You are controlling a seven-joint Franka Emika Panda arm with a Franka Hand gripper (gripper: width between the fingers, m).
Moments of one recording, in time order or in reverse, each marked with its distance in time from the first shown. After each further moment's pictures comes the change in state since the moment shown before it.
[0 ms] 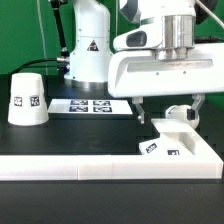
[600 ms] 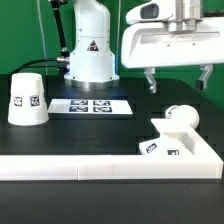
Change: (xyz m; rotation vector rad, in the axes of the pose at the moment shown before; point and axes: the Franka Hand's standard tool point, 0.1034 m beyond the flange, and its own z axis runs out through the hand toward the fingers) arm -0.052 -0.059 -0.037 0.020 0.001 -0.012
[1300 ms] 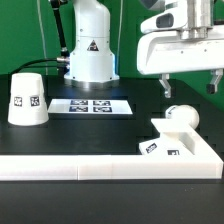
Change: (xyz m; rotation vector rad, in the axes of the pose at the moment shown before) arm -0.023 -0.016 0.011 0.011 0.015 -0.042
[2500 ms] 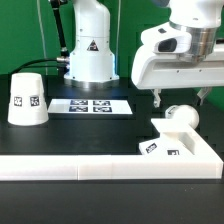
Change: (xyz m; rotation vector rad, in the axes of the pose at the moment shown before) arm -0.024 0.020 0.017 -0.062 -0.489 -0.036
